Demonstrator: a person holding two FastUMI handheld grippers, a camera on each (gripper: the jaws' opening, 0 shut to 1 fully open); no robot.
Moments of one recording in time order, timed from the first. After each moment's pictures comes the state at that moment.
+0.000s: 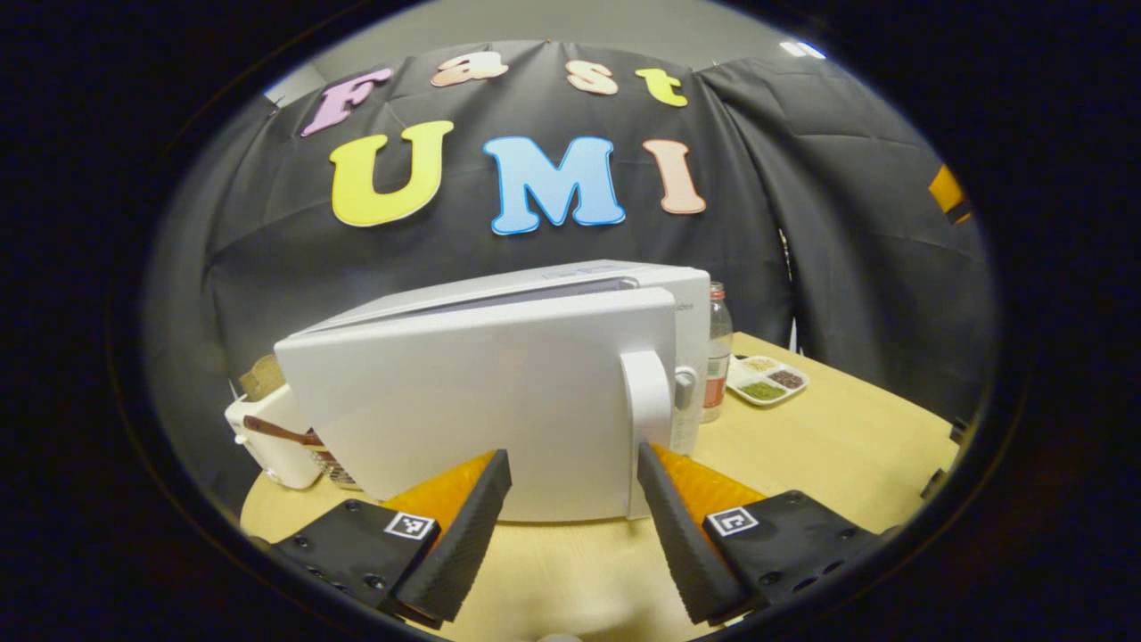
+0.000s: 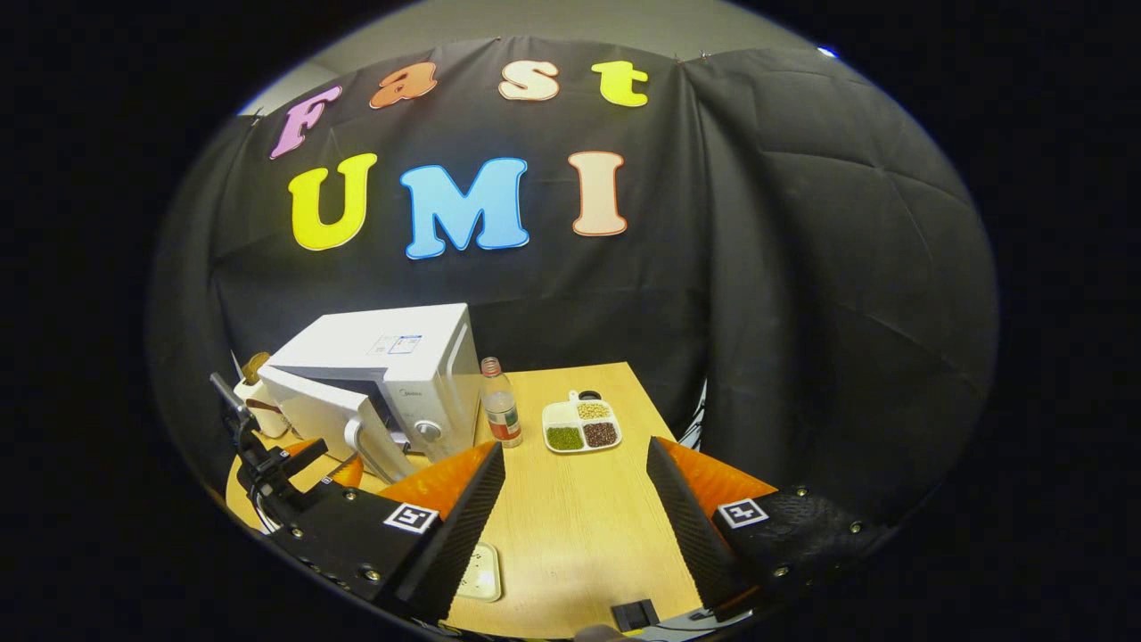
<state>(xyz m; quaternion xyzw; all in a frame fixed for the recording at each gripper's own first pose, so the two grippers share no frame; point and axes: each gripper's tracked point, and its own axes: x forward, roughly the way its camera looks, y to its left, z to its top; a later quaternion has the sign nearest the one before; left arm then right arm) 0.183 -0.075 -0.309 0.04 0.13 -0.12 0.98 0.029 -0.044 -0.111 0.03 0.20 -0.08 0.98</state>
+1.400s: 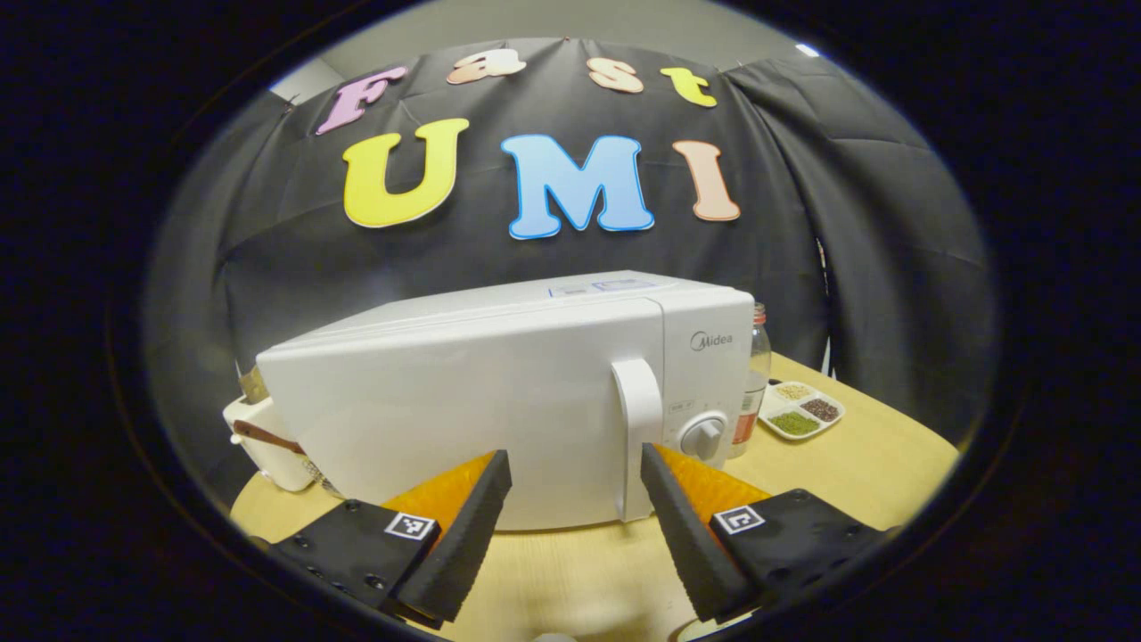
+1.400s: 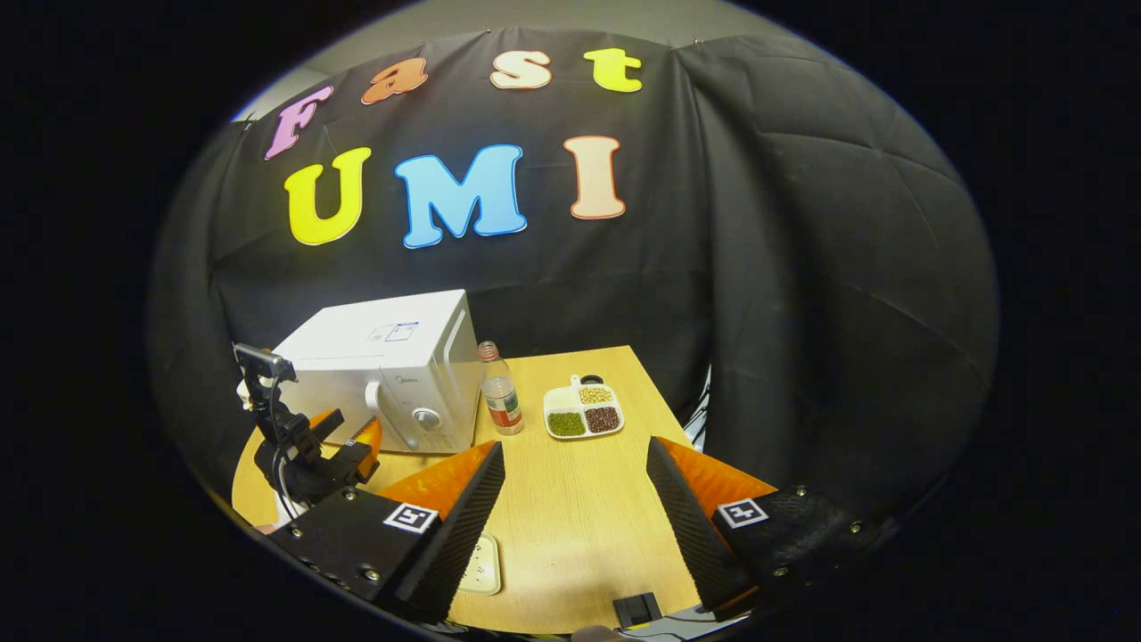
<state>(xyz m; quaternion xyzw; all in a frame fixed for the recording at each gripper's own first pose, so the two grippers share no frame) 0.216 -0.092 -0.294 0.03 0.13 -0.07 0.99 0.027 -0.045 -0.130 0.05 0.22 -0.07 0.97</state>
